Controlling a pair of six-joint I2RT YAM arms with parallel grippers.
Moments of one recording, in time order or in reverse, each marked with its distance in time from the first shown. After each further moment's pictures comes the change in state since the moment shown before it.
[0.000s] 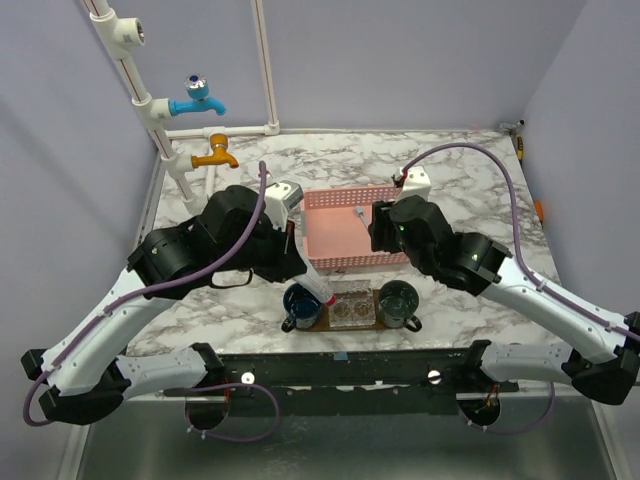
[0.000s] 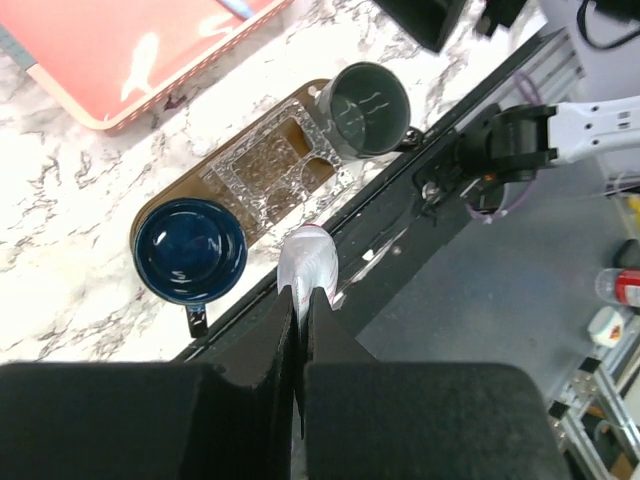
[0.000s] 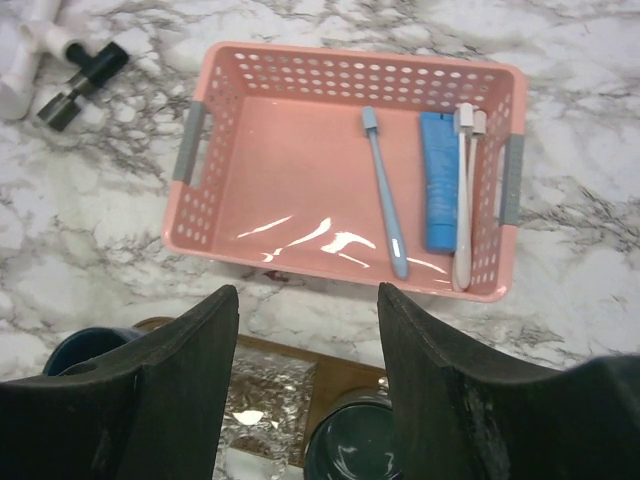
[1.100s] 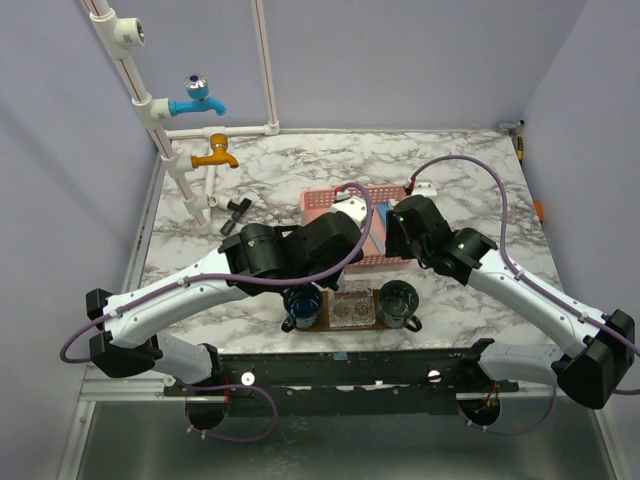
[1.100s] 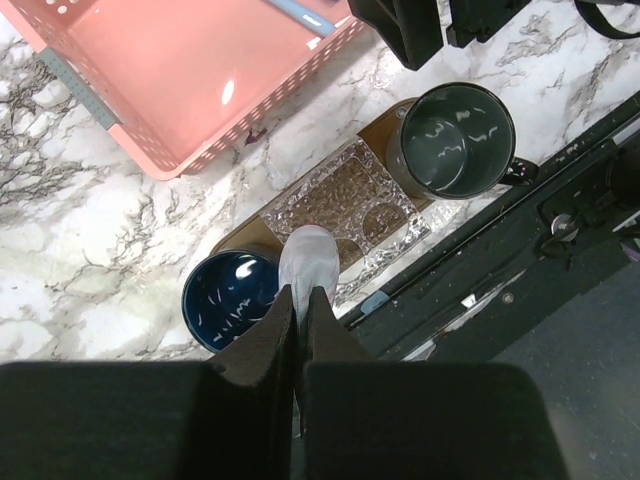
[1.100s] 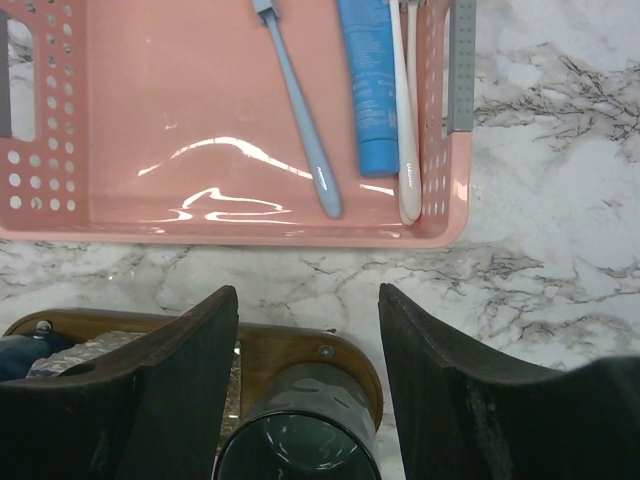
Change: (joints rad) left arm -0.374 0.330 0.167 -0.056 -0.543 -0.005; right arm -0.261 0.042 -0.177 -0.014 -0.175 0.053
